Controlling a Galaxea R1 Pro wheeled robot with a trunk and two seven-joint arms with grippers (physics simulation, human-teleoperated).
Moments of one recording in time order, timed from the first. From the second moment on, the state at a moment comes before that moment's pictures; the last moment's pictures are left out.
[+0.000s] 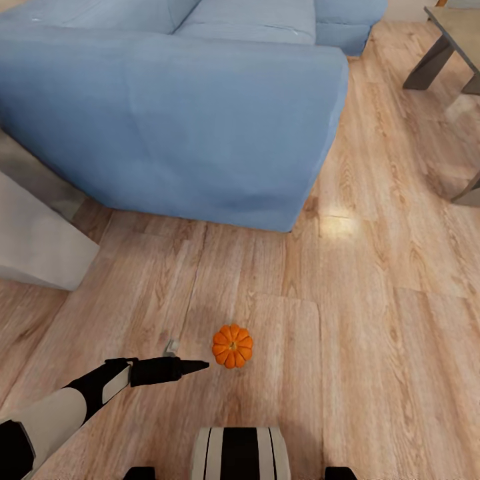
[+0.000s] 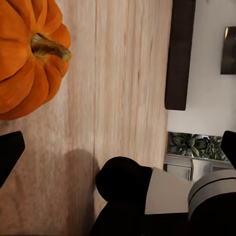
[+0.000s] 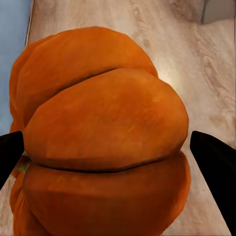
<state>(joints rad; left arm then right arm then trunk) -0.84 0.24 -0.92 -0.31 1.05 0.26 -1.23 -0.65 -0.66 -1.21 -1.40 0.28 0.93 1.30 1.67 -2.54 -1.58</state>
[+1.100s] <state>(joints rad) -0.85 0.25 -0.92 -0.31 1.05 0.26 -1.23 -0.65 -0.68 -1.31 -1.40 0.23 0.98 1.34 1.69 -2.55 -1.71</state>
